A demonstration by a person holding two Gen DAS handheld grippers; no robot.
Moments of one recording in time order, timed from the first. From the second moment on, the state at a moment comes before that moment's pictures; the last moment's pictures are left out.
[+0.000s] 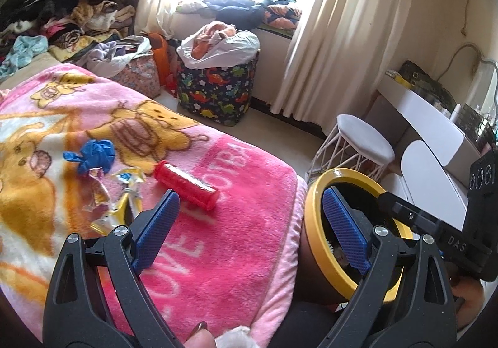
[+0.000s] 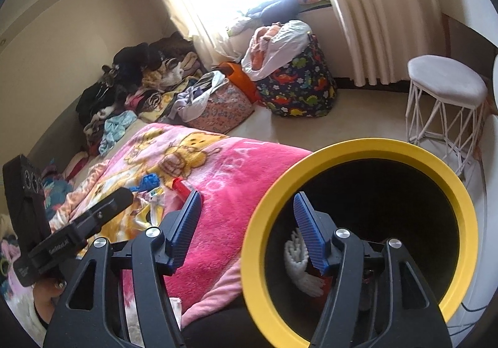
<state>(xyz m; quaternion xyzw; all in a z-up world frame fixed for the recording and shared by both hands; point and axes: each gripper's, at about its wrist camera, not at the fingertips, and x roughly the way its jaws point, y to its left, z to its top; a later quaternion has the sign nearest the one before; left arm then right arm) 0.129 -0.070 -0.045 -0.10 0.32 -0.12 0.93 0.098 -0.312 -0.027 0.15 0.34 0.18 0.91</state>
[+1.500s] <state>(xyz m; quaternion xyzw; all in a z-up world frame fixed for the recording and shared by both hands) 0.169 0.078 -0.111 -0.26 0.39 0.00 0.88 0.197 -0.141 -0.083 0.00 0.43 0.26 0.86</state>
